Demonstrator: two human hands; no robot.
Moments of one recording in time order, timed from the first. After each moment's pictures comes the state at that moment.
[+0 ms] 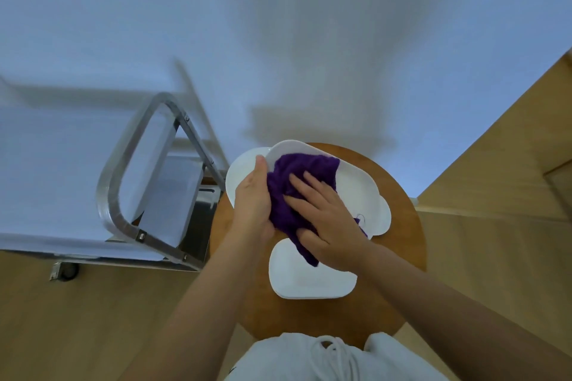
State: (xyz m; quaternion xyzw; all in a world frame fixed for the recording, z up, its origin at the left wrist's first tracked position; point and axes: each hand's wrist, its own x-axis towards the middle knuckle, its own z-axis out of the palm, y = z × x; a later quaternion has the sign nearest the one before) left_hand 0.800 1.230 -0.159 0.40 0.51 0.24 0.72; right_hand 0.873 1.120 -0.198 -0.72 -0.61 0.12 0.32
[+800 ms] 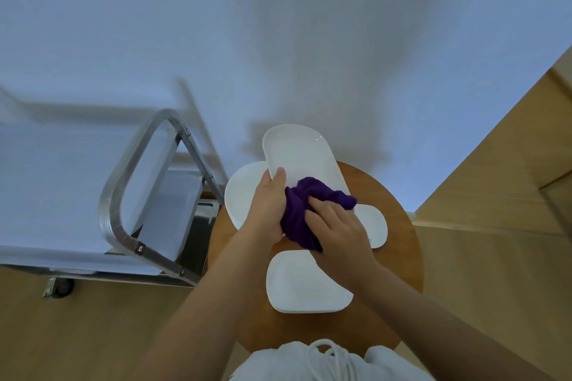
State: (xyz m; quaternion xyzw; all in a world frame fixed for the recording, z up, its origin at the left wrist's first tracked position) left_hand 0.822 1.225 -0.151 0.47 0.51 0.16 0.70; right_hand 0.874 1.104 -0.202 -0.73 -0.59 -0.17 0.29
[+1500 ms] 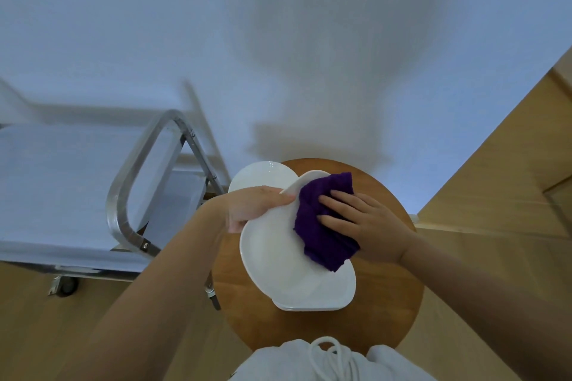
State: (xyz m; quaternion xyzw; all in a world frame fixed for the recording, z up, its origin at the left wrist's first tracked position) left_hand 0.782 1.270 -0.136 0.60 0.30 -0.20 0.71; right_hand 0.941 1.080 -0.194 -0.61 -0.77 -0.13 0.10
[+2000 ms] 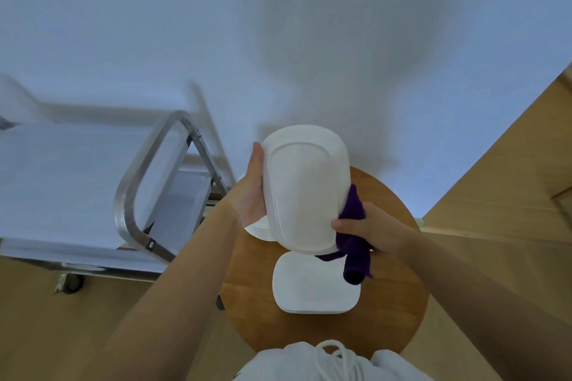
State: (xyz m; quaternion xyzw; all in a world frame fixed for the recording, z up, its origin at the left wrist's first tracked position) left_hand 0.789 1.280 -0.153 0.47 0.29 0.06 0.83; right_hand 0.925 1.090 -0.169 -0.61 -0.30 0.55 0.49
